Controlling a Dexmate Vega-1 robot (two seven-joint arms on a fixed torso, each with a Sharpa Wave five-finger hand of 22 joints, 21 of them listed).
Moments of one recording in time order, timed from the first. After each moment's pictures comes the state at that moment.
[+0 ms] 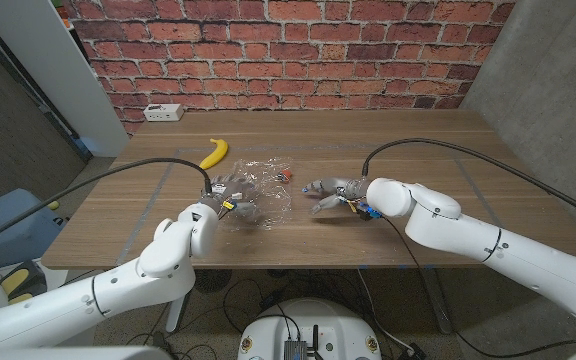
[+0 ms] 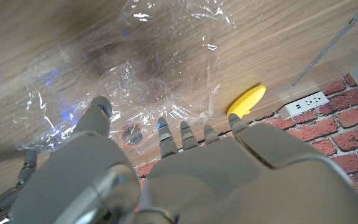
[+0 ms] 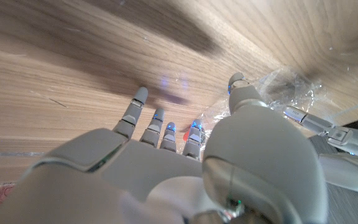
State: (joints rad) left arm 0.93 1.01 0.82 -2.29 0.78 0.98 -0.21; left_hand 0.46 -0.07 0.51 -0.17 0.21 0.20 -0.20 0.20 0.18 0.00 -0.08 0.19 0.19 -0.16 0.05 0.18 0.18 -0.17 0.17 0.20 0.20; right arm -0.68 -0.85 -0.90 -2.14 -0.34 -0.62 0.38; right_hand 0.85 0.04 0.26 -0.17 0.22 0.17 -0.19 0.18 0.19 -0.01 -0.02 0.18 0.23 0.09 0.03 0.19 0.49 0.01 0.16 0.75 0.17
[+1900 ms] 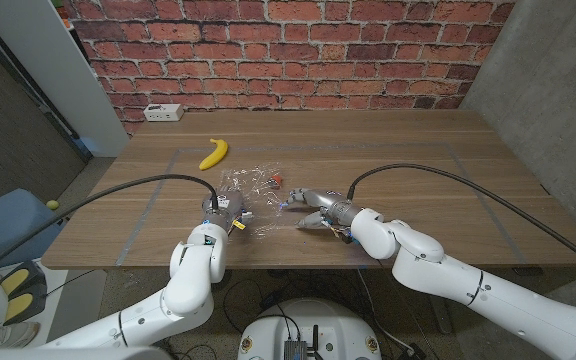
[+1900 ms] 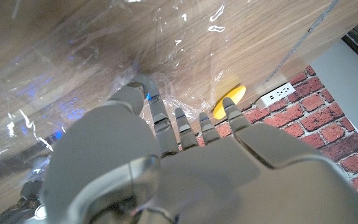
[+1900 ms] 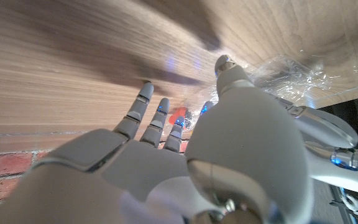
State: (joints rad) left arm 1.09 0.85 0.79 -2.21 1.17 1.02 -0.29; left_hand 0.92 0.09 0.53 -0.17 0.18 0.75 -0.05 0.38 0.22 0.20 -0.09 0.26 0.19 0.03 -0.01 0.19 0.17 0.02 0.17 0.25 0.19; right arm -0.87 -0.74 -0.88 -2.04 -0.48 -0.36 0.10; right_hand 1.13 0.02 0.19 -0.15 0.31 0.52 -0.22 0.32 0.20 0.12 -0.14 0.24 0.23 0.19 -0.04 0.33 0.47 0.18 0.07 0.64 0.18
